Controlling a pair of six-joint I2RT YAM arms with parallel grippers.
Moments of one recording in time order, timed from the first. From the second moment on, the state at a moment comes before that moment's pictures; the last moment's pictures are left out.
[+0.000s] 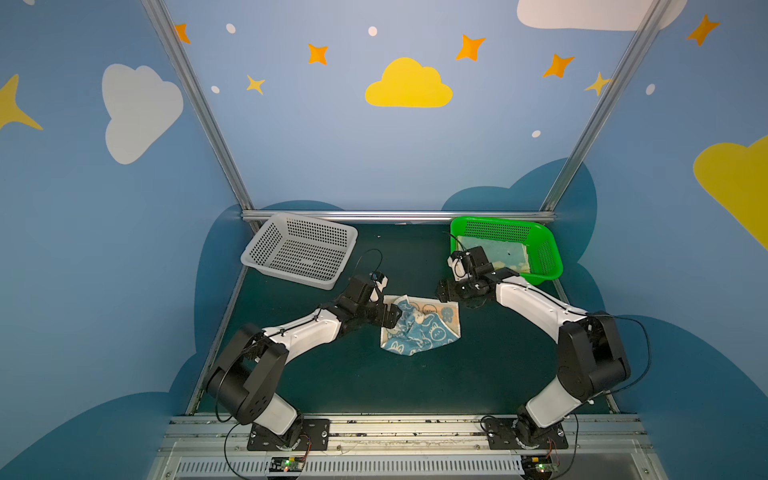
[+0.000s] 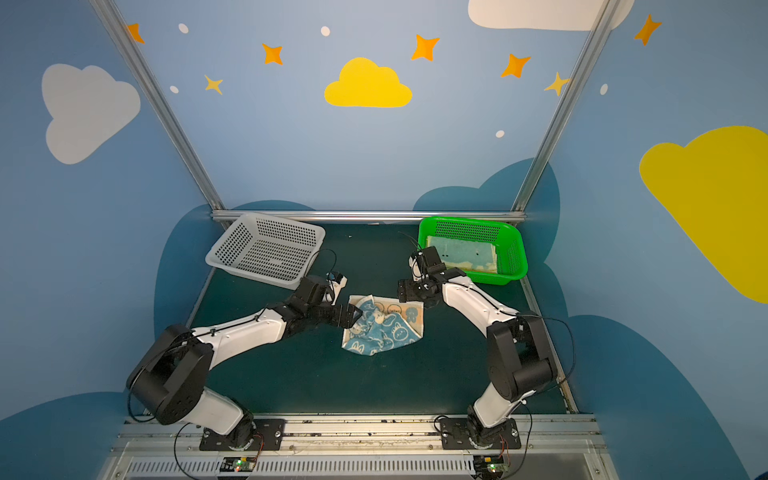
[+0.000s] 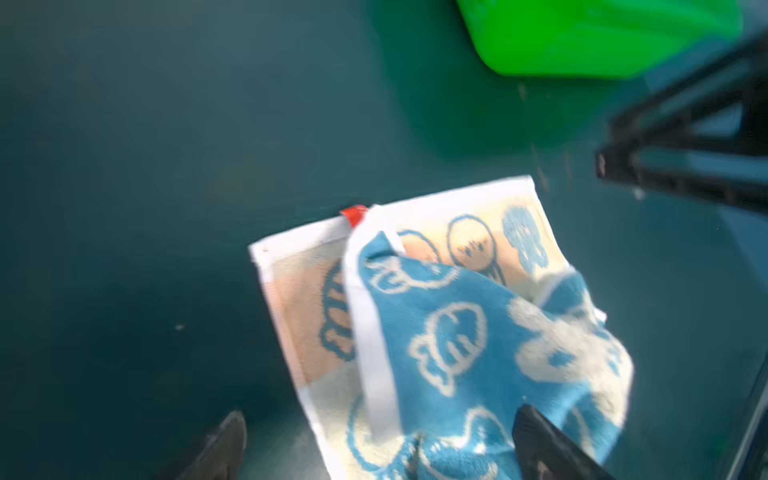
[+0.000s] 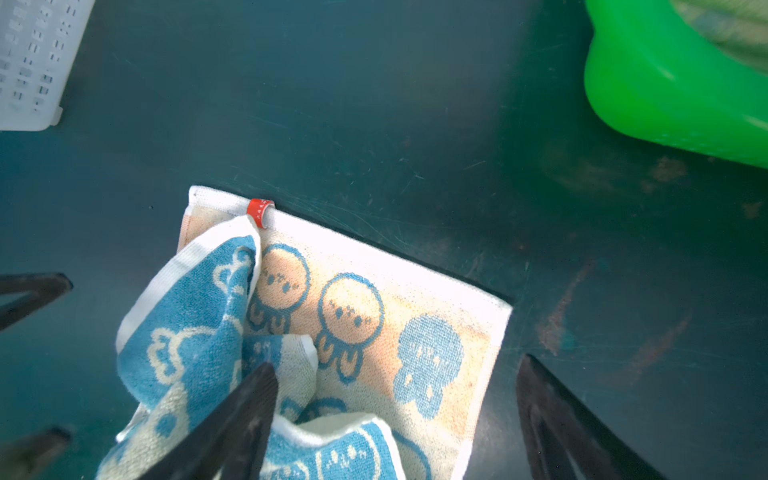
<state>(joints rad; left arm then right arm) -0.56 1.54 0.79 -0.03 0.22 -0.35 0.44 1.64 1.14 -0.53 -0.13 0.25</state>
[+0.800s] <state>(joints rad) -0.59 1.70 0.94 -0.02 0.38 -0.34 0.45 1.63 1.14 -0.49 -0.15 0.18</state>
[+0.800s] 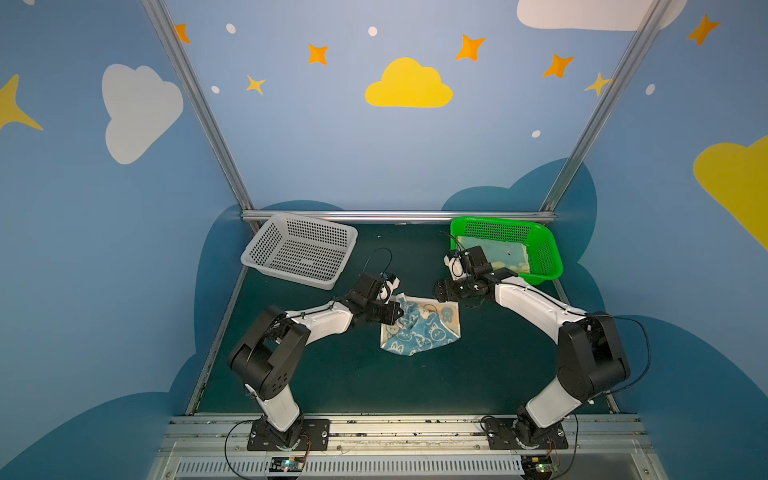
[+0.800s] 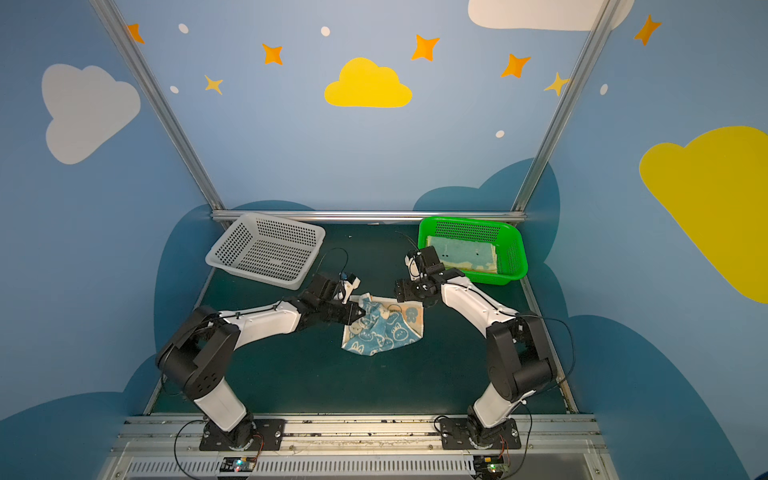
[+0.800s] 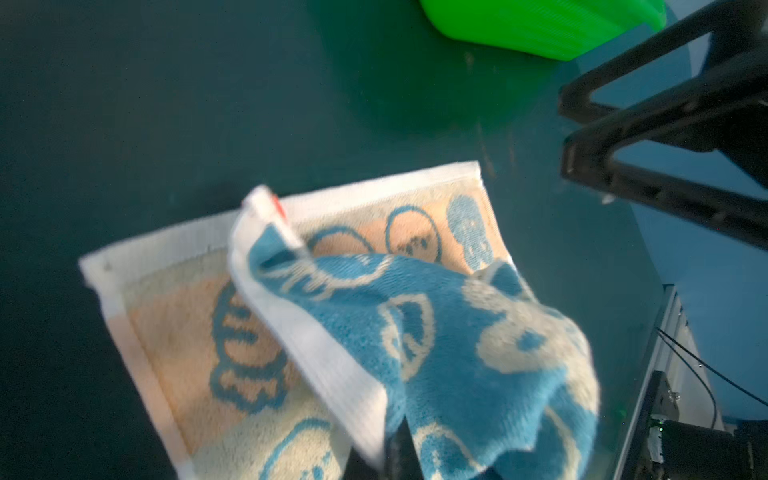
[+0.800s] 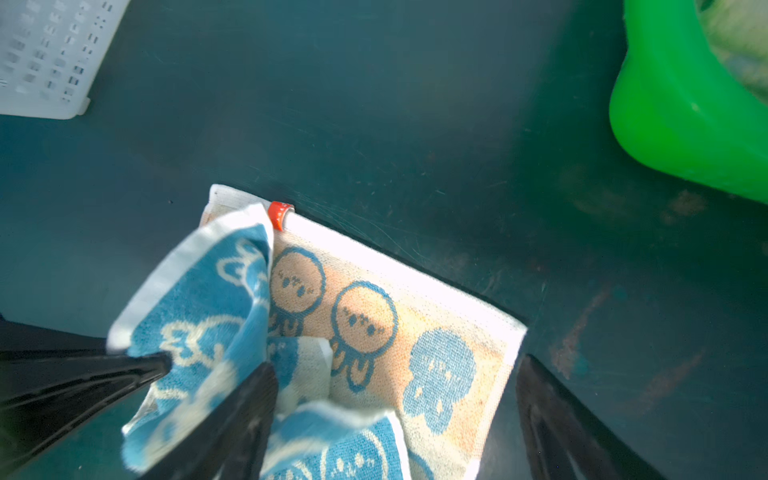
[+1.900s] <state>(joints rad) -0.75 1.38 0.87 -0.08 0.13 1.02 0.38 1.29 0.96 -0.20 -0.51 -0.73</state>
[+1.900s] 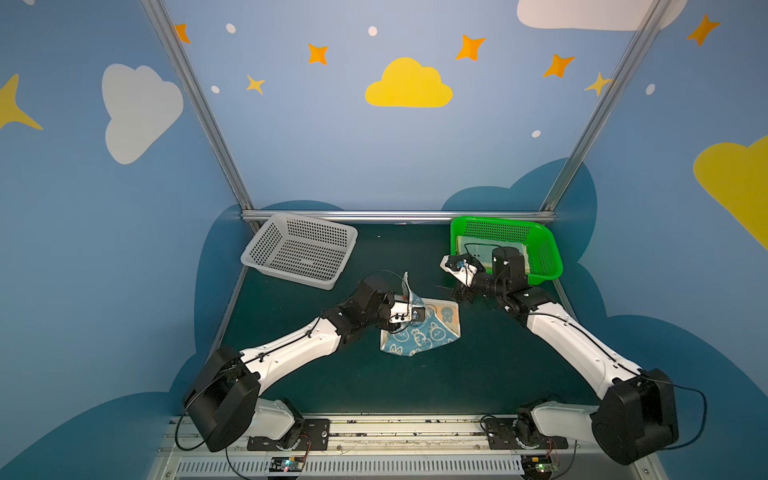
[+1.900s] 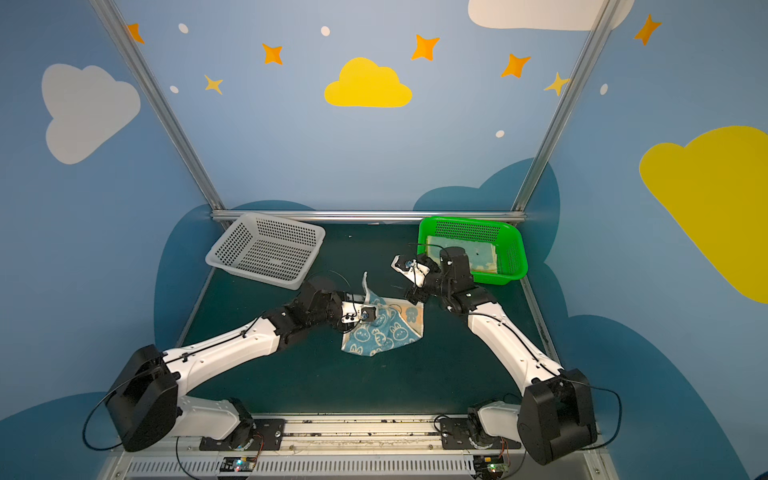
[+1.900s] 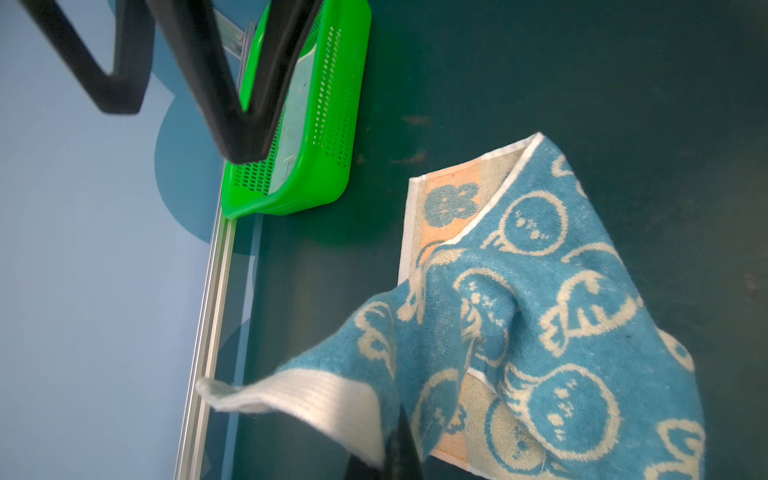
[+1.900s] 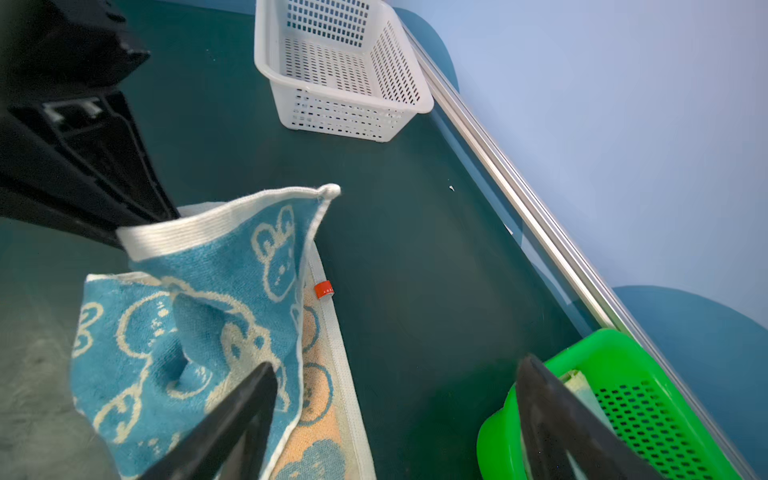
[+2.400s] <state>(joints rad) -0.84 1.43 0.97 -0.31 0.29 1.13 0.38 1.41 1.03 -0.22 -0.61 -0.62</state>
